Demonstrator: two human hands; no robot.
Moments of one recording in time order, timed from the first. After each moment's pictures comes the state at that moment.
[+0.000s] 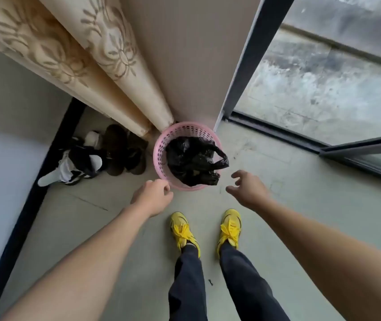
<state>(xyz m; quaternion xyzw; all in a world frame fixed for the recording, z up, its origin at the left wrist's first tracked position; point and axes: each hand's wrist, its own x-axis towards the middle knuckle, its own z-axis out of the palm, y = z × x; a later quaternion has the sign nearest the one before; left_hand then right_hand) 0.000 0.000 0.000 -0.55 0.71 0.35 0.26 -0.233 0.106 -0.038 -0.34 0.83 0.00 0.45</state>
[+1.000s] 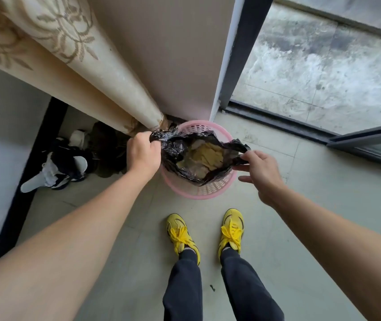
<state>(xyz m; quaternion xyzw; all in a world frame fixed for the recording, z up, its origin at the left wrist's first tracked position) -0.066 -0.061 -0.061 -0.64 0.70 0.31 -0.06 -0.261 0.086 -0.071 -0.02 0.77 -0.38 0.51</state>
